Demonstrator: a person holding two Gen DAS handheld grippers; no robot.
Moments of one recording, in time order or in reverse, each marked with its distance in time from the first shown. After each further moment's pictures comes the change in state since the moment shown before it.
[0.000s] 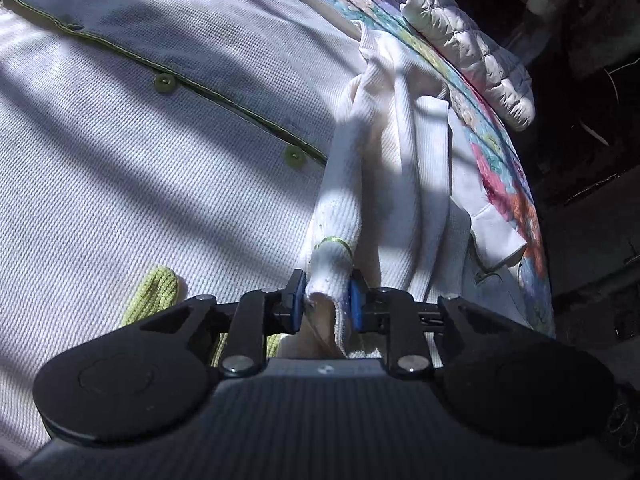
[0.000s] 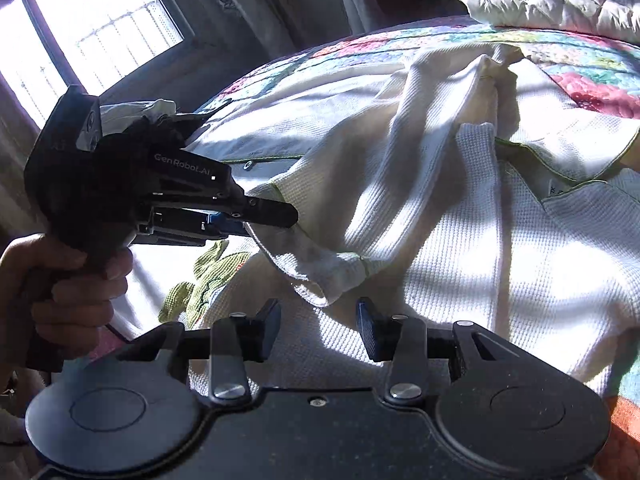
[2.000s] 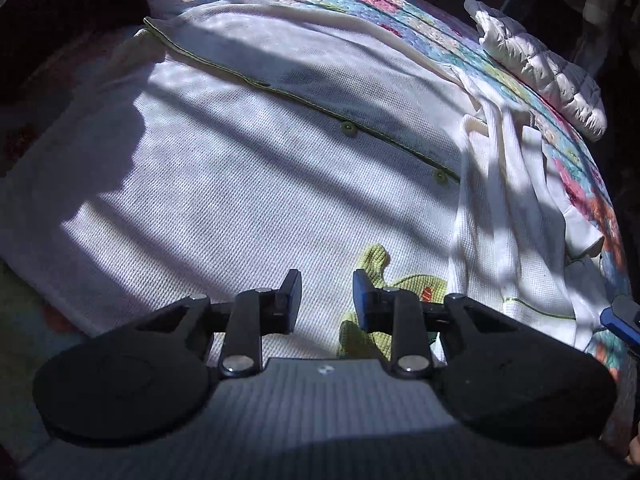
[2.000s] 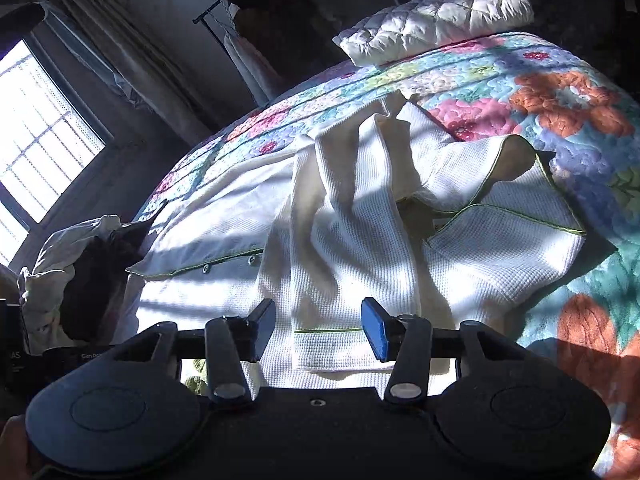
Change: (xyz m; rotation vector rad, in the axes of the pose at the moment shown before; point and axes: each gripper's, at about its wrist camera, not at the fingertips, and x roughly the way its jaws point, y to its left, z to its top) left arm -0.126 0.072 -0.028 0.004 -0.110 0.353; right arm -0.067 -0.002 0.022 0.237 -0.140 -0.040
